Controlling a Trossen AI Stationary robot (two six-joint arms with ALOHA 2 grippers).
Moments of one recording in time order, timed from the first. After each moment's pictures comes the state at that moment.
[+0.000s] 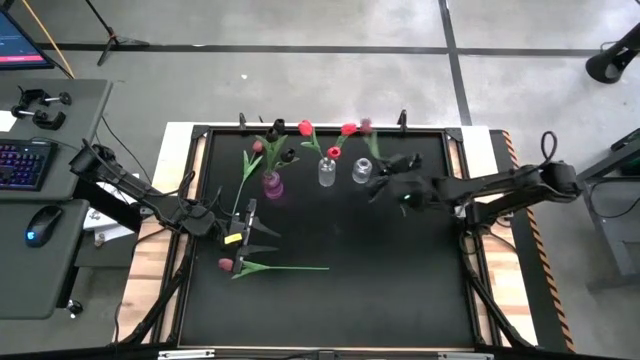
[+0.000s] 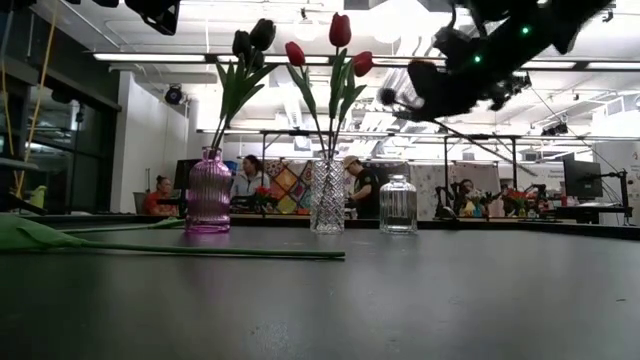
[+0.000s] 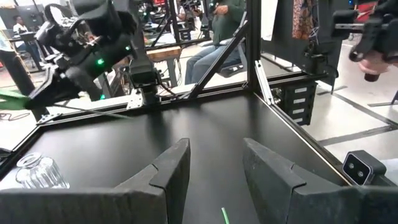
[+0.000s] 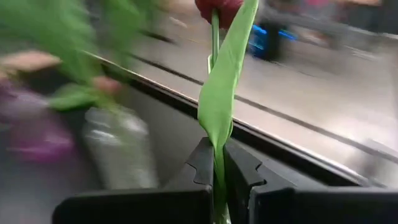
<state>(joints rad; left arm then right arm) -0.47 0.97 0.47 0.36 -0.33 0.08 -0.03 1.21 0.63 0.12 0.86 0.33</state>
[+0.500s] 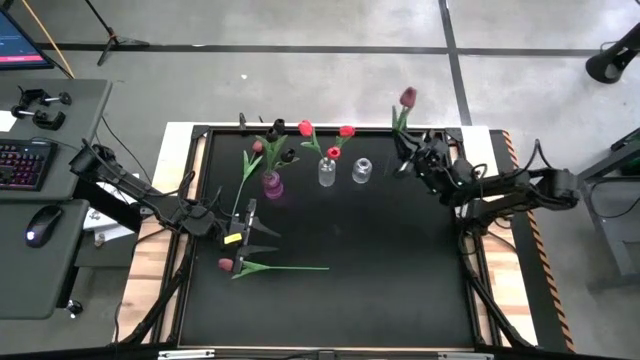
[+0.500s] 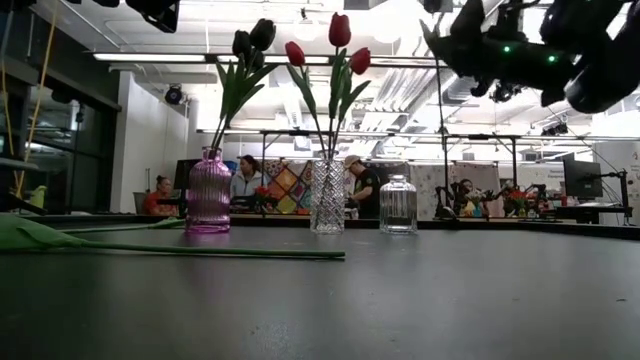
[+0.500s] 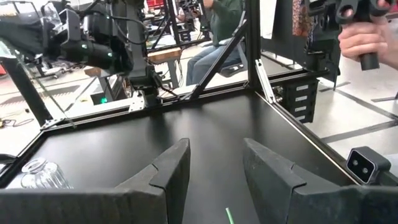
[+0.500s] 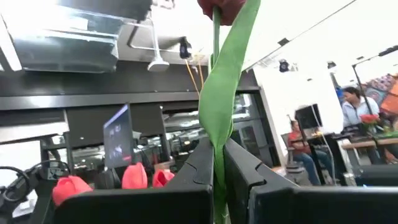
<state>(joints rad) -0.47 0.97 0.47 0.36 -0.33 0.12 -0.36 1.25 0.27 1.57 0.26 0.07</state>
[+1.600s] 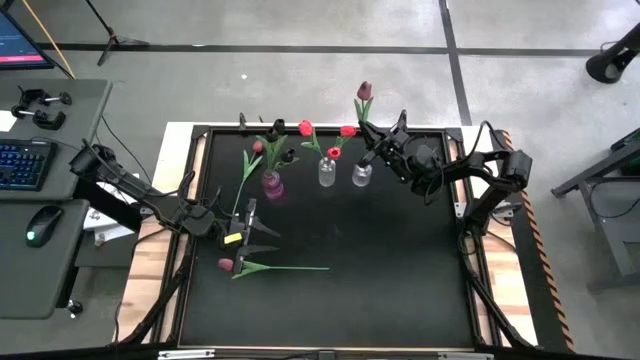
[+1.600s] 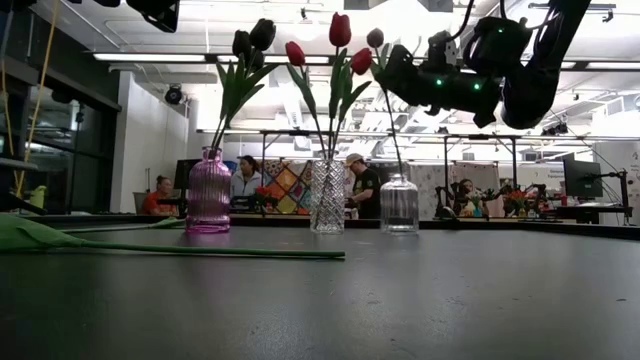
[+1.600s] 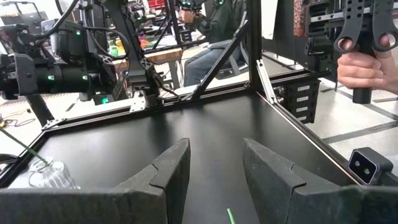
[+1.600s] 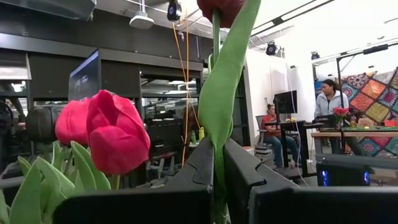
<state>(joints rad) -0.47 0.97 0.47 0.37 -0.33 0.12 -0.41 1.66 0.53 1.57 0.26 -0.04</state>
